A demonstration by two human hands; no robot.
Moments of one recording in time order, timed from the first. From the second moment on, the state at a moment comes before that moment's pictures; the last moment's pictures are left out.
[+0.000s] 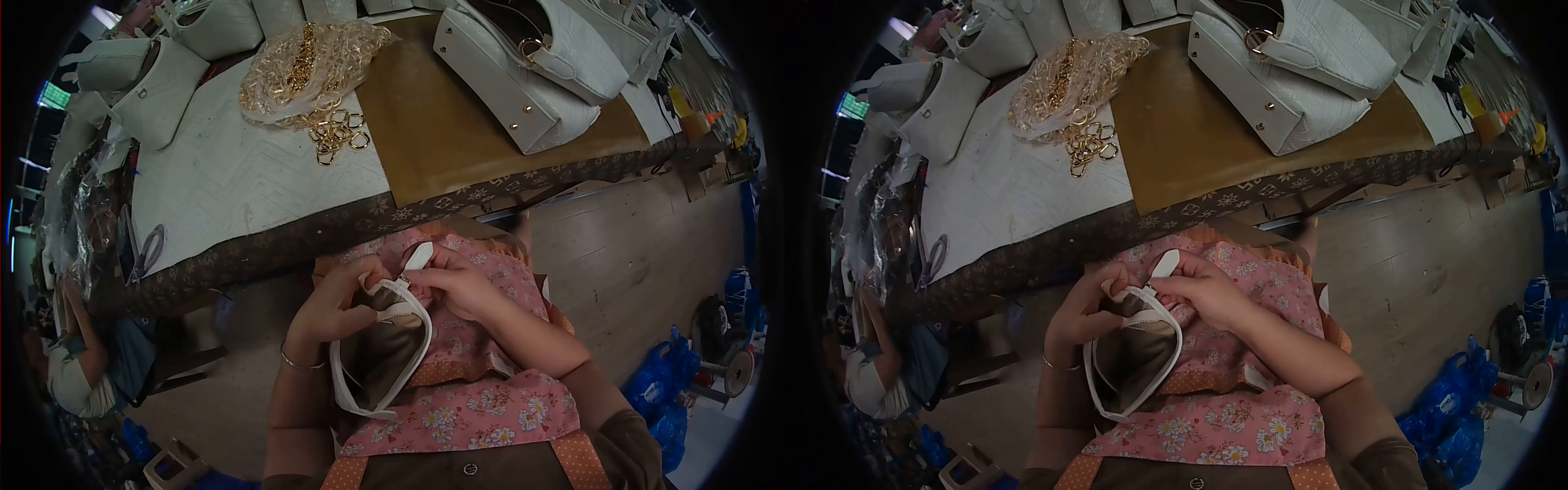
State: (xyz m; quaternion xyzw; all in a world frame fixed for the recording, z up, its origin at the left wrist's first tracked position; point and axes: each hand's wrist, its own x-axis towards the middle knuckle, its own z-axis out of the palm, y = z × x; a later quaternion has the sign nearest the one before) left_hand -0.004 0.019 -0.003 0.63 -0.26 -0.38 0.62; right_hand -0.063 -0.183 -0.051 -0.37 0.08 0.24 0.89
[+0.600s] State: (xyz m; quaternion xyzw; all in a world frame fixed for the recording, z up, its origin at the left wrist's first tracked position) left_hand -0.022 -0.005 0.005 0.84 -0.25 -0.18 0.45; right_hand -0.073 -0.183 -0.028 -0.68 0.02 0.11 0.72
